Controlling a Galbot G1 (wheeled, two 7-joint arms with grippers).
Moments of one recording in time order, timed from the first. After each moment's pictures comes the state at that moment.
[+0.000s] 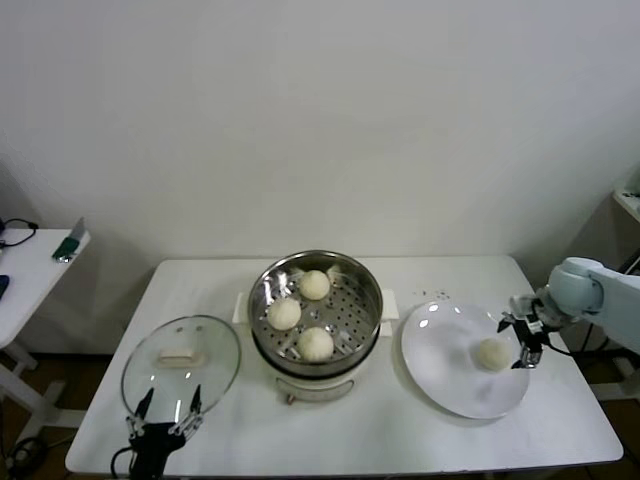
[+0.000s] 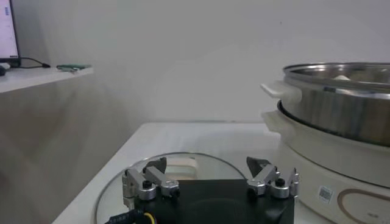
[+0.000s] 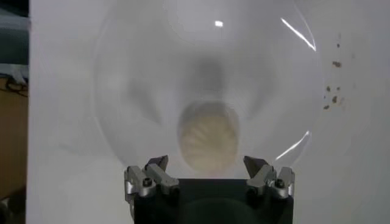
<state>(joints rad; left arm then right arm) 1.81 -1.50 -0.70 -2.05 -0.15 0.01 0.03 0.28 0.51 -1.32 1.26 0.16 -0.17 -0.91</state>
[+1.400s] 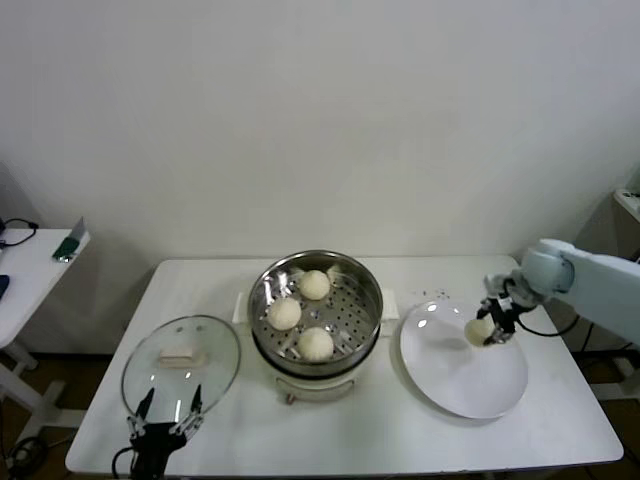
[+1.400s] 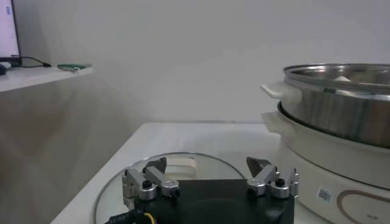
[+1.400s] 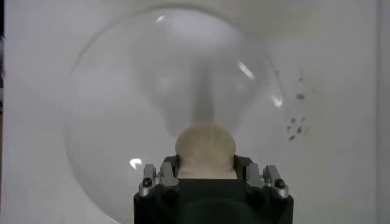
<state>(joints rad) 1.80 -1.50 -0.69 -2.04 -0.15 0.01 0.02 0.52 0.63 -1.49 1.30 0.33 -0.23 -0.96</state>
